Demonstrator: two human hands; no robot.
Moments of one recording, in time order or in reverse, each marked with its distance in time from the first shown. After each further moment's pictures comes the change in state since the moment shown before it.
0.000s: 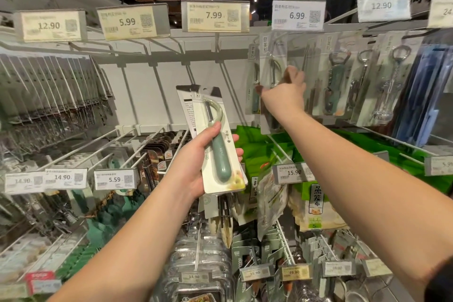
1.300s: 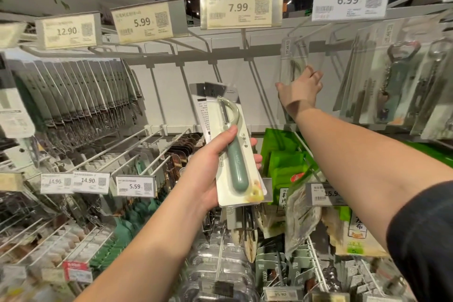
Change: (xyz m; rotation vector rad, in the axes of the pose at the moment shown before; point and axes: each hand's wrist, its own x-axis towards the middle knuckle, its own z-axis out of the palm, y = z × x) left_hand 0.015 0.009 -0.005 0.005 0.066 0.060; right_hand 0.087 0.016 0.094 -0.060 0.003 0.019
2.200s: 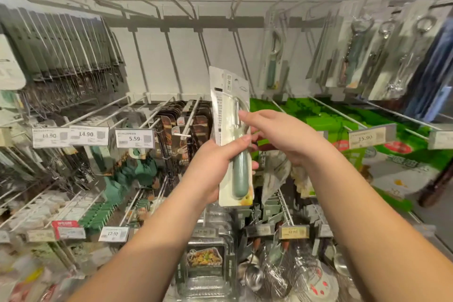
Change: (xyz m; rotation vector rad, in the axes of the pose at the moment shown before) left_hand -0.074 -0.049 -0.021 0.167 -0.116 -0.014; right_hand -0.248 -0.007 -0.129 0.344 -0.815 -0.046
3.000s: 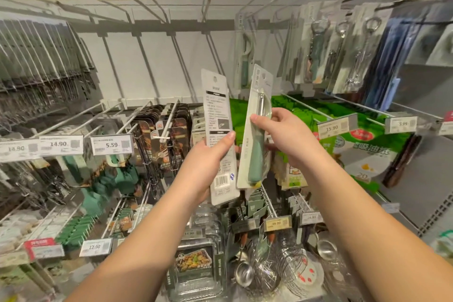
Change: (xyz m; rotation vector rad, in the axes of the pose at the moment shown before) left_hand 0.000 -0.011 0.012 0.158 0.000 -0.012; right_hand -0.021 0.043 -0.020 0.183 0.449 0.049
